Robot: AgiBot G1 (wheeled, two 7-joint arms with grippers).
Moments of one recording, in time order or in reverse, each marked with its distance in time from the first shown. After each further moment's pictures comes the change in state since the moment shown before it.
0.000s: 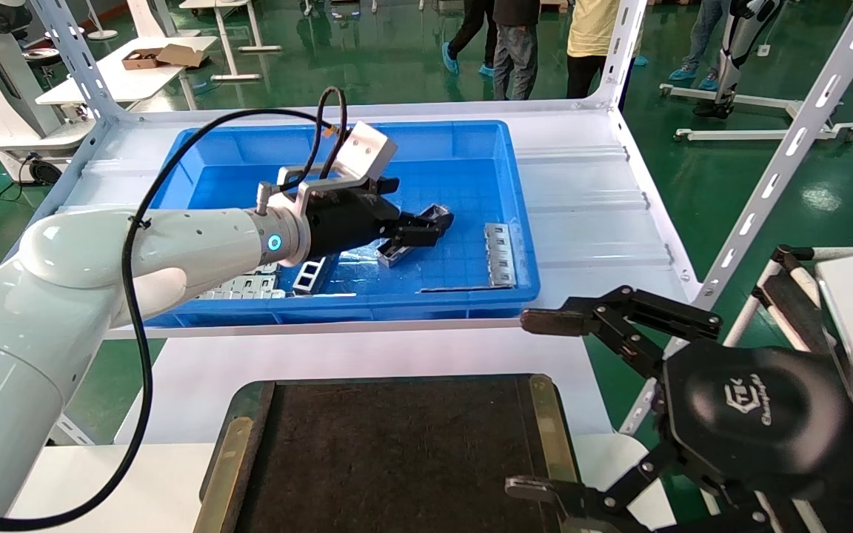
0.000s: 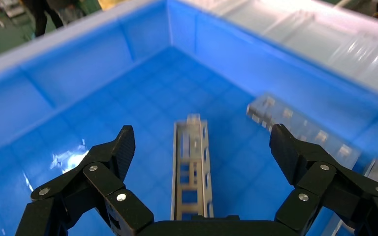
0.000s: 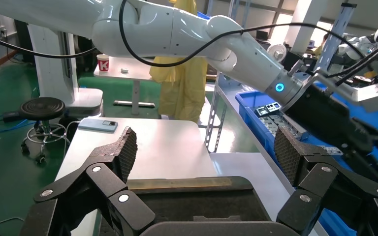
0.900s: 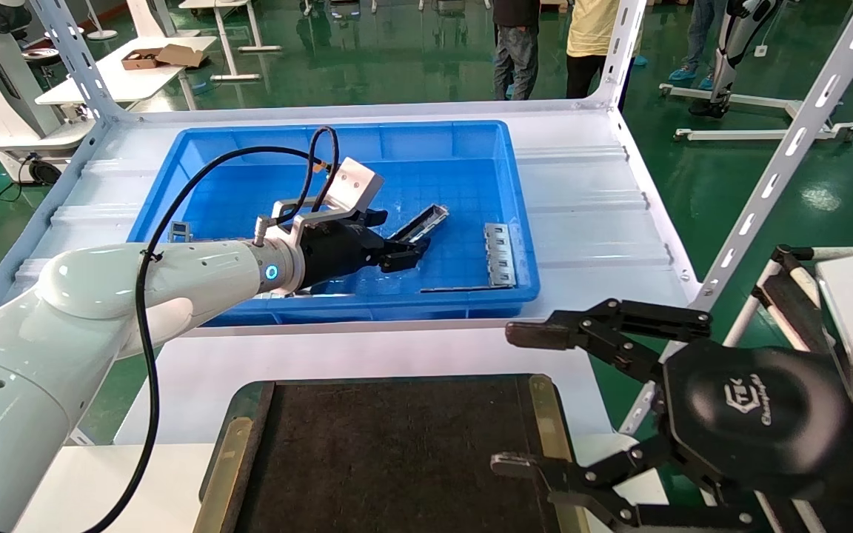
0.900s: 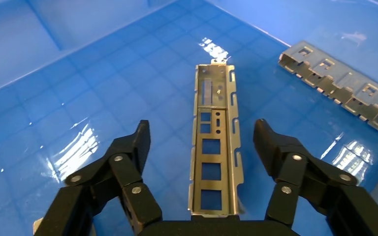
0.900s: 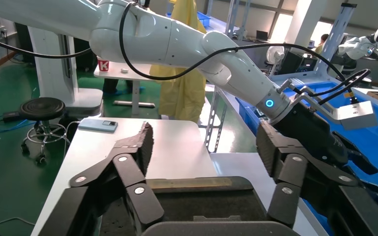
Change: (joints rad) left arm 0.017 0.008 0.129 0.076 -0.098 -0.090 0.011; right arm 0.000 0.001 -0.002 0.000 0.001 0.001 -0.001
